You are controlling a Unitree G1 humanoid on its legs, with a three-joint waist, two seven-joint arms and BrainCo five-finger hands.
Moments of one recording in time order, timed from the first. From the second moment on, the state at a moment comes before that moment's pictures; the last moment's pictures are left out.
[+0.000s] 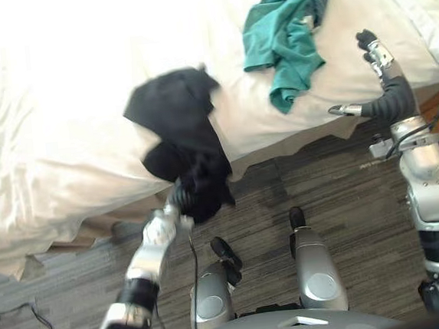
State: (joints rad) left arm 0.05 0.28 -0.19 0.41 -0.18 0.03 -0.14; right arm -0.32 -0.56 -0.15 -0.08 -0.13 -0.08 0.05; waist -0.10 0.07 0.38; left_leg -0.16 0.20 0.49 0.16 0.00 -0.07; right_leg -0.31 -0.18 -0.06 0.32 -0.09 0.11
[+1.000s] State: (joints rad) left arm 0.18 0.20 -0.21 0.35 -0.53 0.02 -0.31; right arm -1.26 -1.13 0.29 0.84 -0.48 0.08 0.03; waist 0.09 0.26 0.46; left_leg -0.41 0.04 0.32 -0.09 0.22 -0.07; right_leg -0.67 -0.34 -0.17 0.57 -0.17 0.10
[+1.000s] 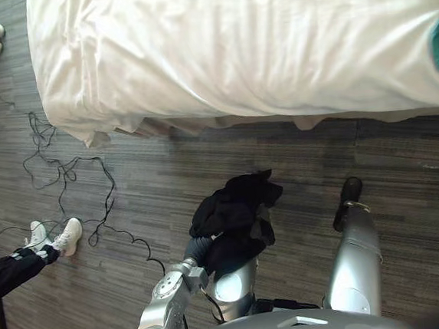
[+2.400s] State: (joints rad) left arm 0.38 0.06 -0.16 0.30 -0.77 -0.07 -0.06; right arm 0.36 -0.05 0.17 0.32 0.36 -0.11 0.29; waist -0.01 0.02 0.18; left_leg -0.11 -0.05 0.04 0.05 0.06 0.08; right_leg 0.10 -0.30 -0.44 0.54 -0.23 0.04
